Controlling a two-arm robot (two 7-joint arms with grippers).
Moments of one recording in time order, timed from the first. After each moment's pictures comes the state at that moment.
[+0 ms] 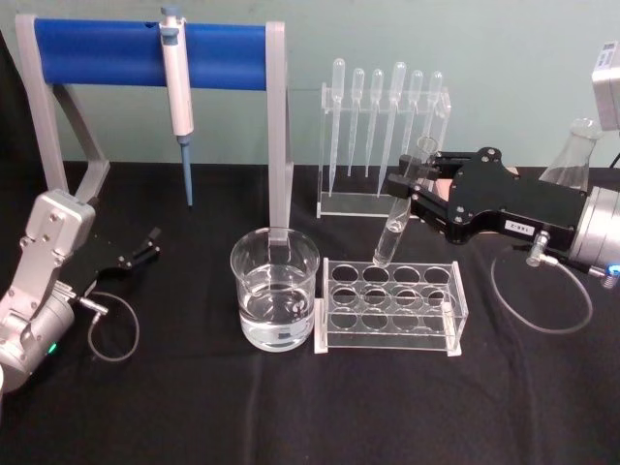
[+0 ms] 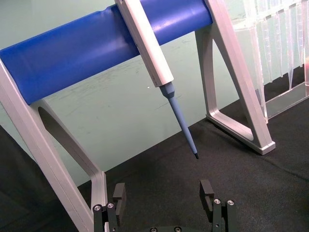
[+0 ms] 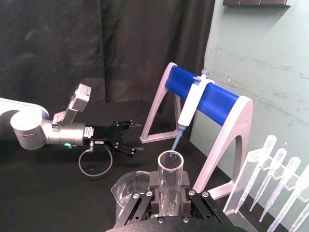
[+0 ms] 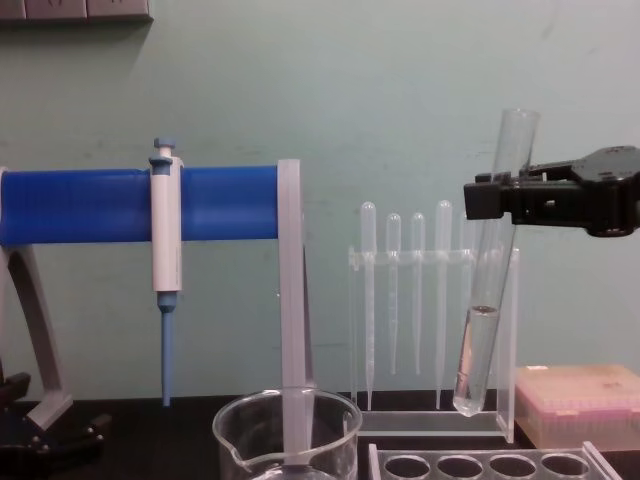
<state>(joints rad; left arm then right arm) -0.20 0.60 0.45 -1.41 -0.25 -0.12 0.03 0.36 0.77 -0.42 -1.79 0.63 0.16 0.63</state>
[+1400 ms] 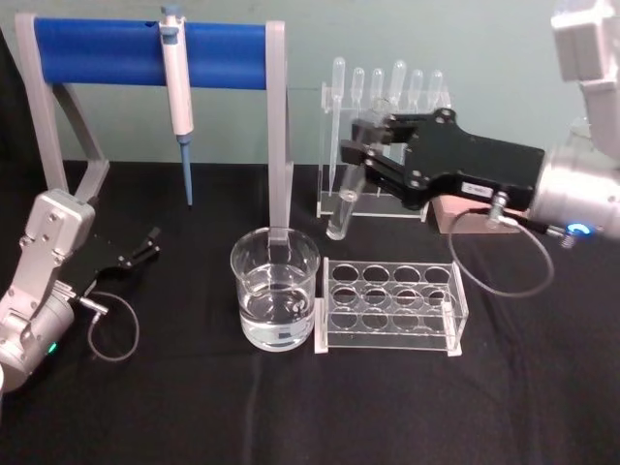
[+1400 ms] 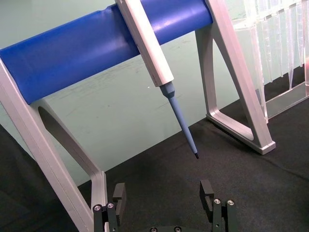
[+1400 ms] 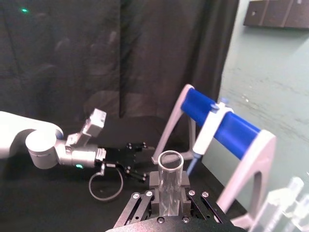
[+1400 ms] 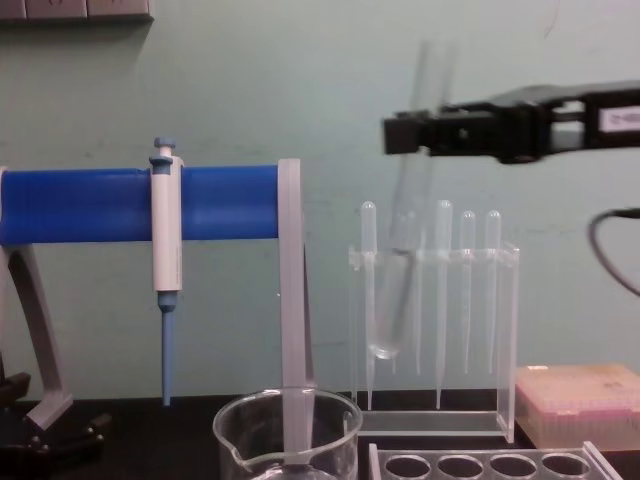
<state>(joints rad) -0.20 0.60 0.45 -1.41 -0.25 -0.12 0.03 0.51 0.69 -0.51 -1.77 0.64 0.19 0.65</state>
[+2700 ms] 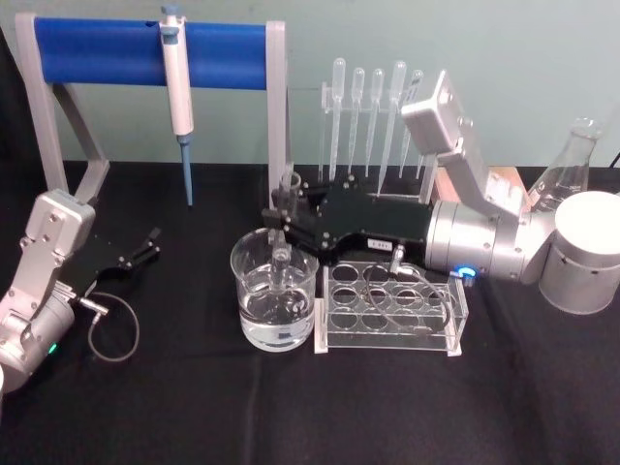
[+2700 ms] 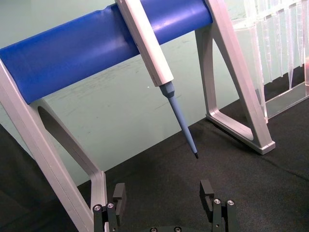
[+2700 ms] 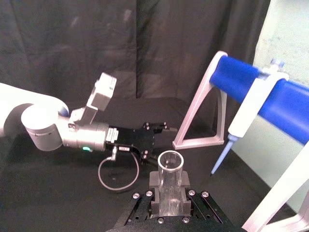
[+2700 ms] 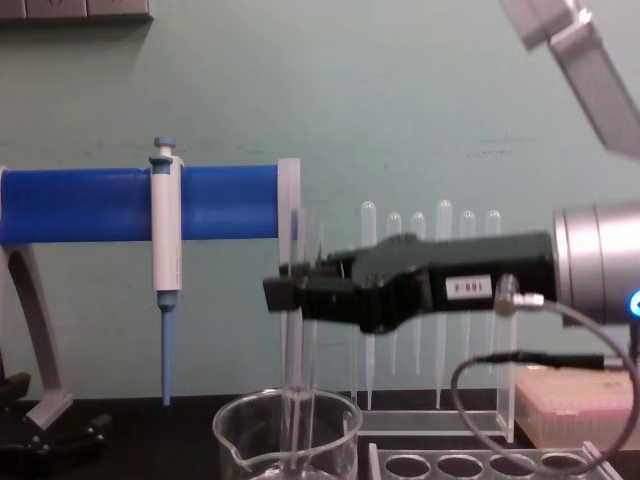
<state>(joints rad) -0.20 0.60 0.45 -1.41 -0.25 -0.12 0.03 0.59 0.52 -0.70 -1.53 0.52 0.11 0.67</state>
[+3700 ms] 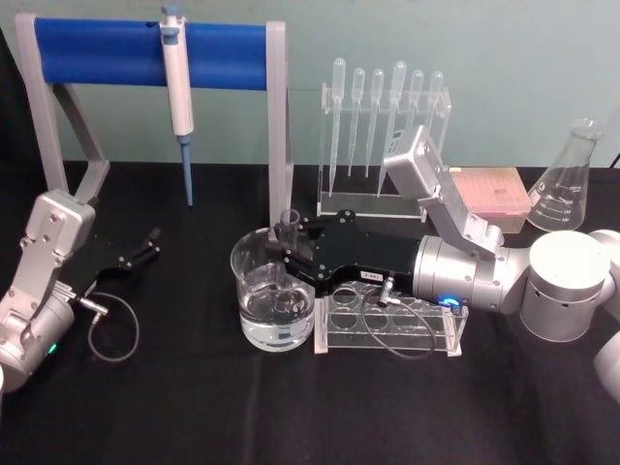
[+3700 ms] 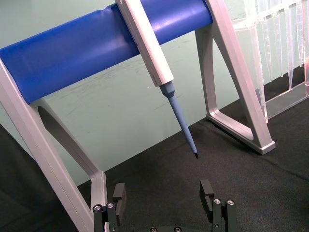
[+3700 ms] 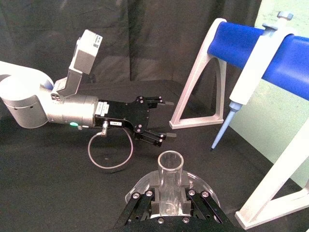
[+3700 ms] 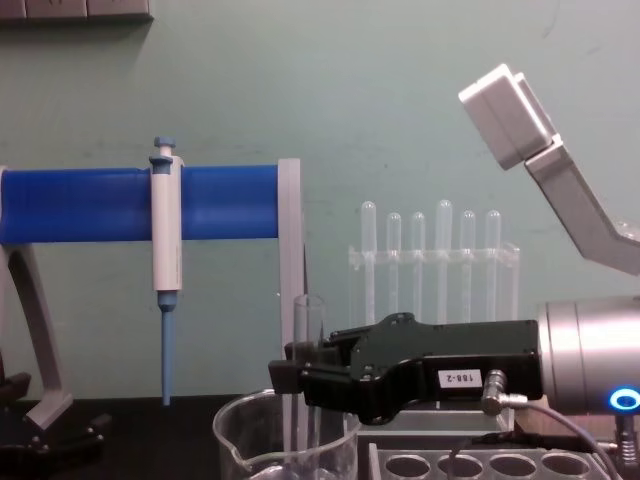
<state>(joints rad) -0.20 0.60 0.45 -1.41 -0.25 -0.12 0.03 0.55 0.45 -0.69 -1.40 0.43 0.04 0.69</state>
